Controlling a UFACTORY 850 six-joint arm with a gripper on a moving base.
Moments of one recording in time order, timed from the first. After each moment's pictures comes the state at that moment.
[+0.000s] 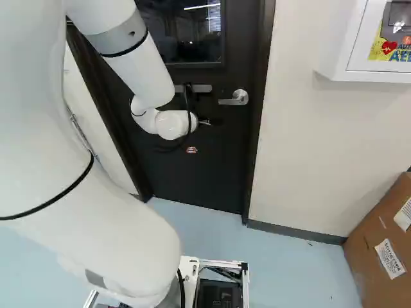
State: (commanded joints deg) arm -5.2 5.6 -27.6 0.0 36.8 0.0
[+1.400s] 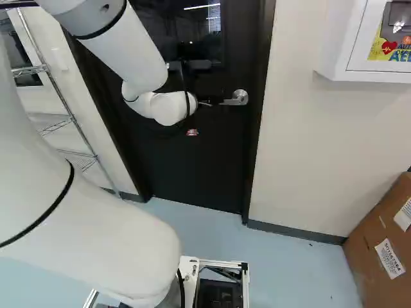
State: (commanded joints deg) arm -6.4 11.3 -31.4 0.0 36.8 0.0
